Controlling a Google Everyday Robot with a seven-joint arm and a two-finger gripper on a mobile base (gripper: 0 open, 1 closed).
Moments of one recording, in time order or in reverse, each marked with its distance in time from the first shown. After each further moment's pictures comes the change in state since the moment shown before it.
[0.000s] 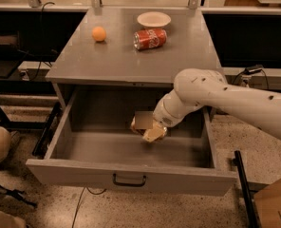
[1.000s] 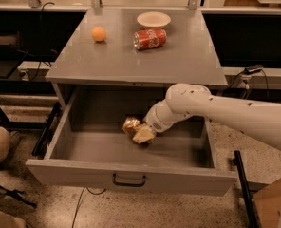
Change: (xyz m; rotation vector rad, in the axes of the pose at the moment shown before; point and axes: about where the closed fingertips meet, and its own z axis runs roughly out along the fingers) arm -0.012 -0.008 0.060 0.015 -0.093 0.094
